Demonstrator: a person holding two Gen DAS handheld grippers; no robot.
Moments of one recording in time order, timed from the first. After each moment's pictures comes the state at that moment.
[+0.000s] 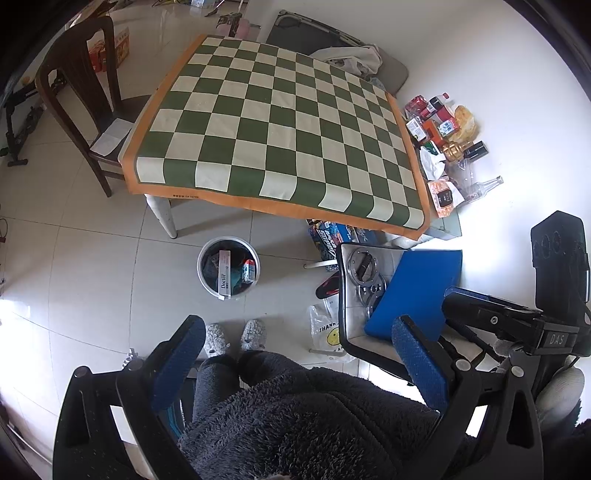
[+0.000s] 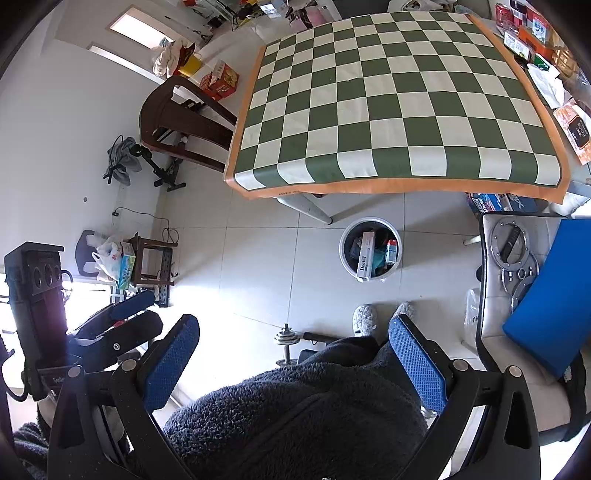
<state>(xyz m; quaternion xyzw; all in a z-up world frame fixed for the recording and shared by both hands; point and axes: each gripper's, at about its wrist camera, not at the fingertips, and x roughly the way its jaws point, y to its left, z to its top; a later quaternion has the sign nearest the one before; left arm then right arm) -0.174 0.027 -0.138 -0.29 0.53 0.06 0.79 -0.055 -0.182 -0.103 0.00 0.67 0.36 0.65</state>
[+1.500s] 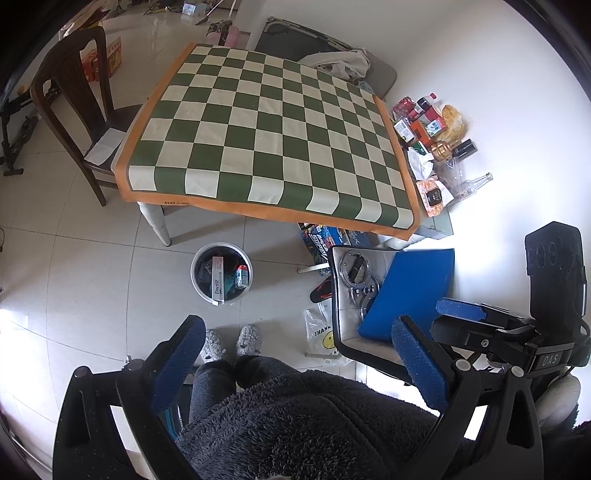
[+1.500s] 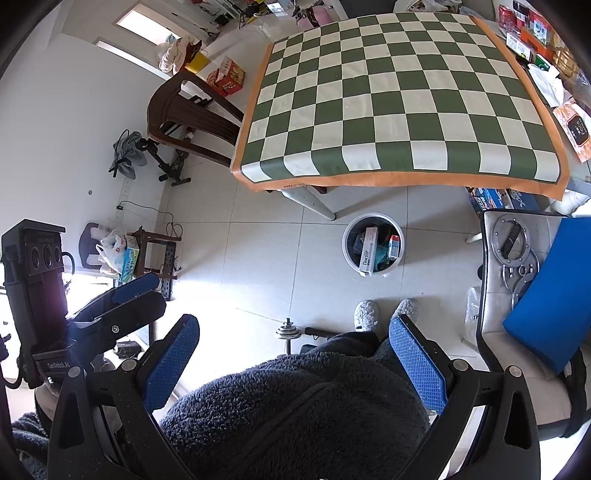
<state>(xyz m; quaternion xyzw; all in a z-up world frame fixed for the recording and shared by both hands) -0.170 0.015 -0.131 -0.29 0.52 0.05 0.80 -0.062 -0.192 -0.101 -0.02 0.67 0.38 0.64</state>
